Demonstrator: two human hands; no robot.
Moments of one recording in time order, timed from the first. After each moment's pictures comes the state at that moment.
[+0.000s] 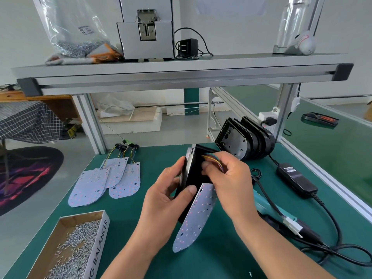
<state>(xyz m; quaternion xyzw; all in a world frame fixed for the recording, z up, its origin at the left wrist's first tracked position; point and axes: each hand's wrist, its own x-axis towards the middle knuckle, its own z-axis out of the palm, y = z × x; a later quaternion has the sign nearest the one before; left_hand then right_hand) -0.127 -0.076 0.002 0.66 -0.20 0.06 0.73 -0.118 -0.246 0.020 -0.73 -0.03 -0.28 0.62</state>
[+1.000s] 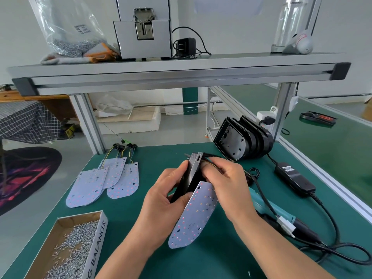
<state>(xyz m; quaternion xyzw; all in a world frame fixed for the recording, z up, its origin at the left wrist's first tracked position) -0.121 -0.073 -0.007 0.71 -0.23 0.05 0.66 -0.119 -0.245 0.020 -0.73 -0.06 -0.22 0.64</state>
